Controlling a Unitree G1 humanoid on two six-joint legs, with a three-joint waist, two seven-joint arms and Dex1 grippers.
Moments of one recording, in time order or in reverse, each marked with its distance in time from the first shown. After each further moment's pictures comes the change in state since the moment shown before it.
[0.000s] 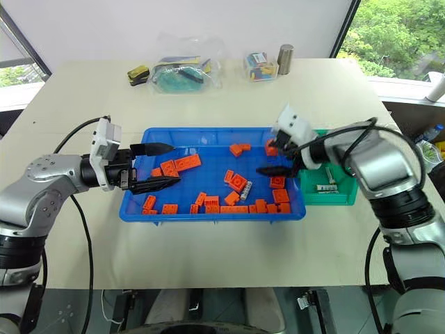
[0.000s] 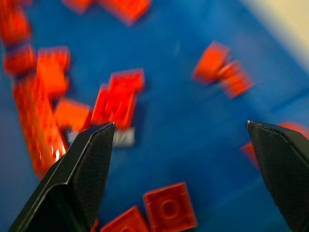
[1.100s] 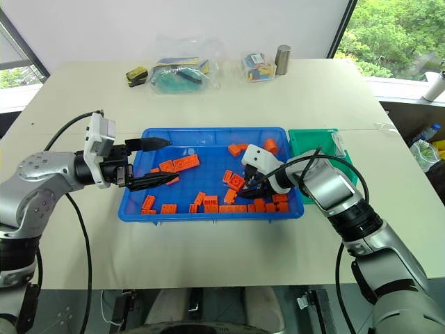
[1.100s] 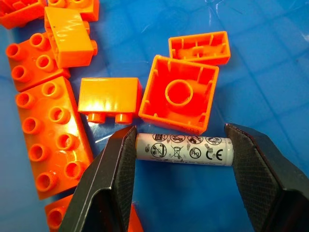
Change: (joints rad) left arm -0.015 0.021 0.024 -0.029 -0.027 0.019 0.026; right arm 0.057 0.190 0.088 -0.024 -0.116 0.070 -0.050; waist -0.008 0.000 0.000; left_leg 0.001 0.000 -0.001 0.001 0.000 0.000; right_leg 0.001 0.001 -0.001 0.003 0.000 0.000
